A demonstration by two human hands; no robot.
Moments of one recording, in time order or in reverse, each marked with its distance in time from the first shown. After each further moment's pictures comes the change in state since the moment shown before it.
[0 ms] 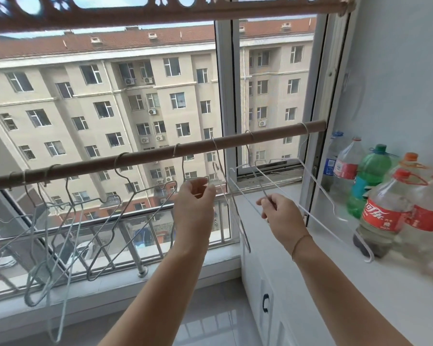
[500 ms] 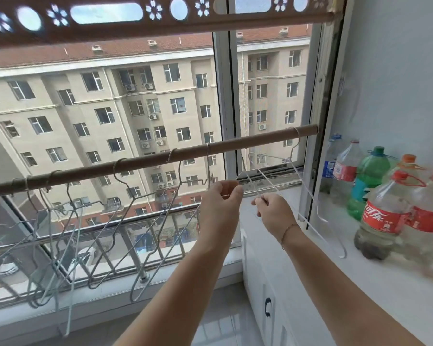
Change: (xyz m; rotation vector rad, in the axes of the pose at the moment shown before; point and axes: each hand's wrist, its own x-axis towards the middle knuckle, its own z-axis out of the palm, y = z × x) left_hand -0.008 0.003 0.032 0.062 -0.181 0.036; right_hand 0.022 -0.003 0.010 -0.027 -0.024 0.034
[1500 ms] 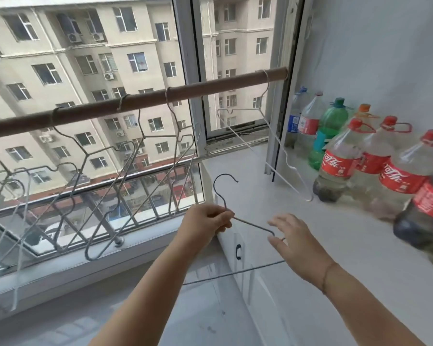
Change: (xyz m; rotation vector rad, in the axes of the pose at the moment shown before) left_hand -0.051 -0.093 -0.004 0.213 -0.436 -0.289; right_hand -0.144 0.088 -0.066 -0.460 -0.237 0.022
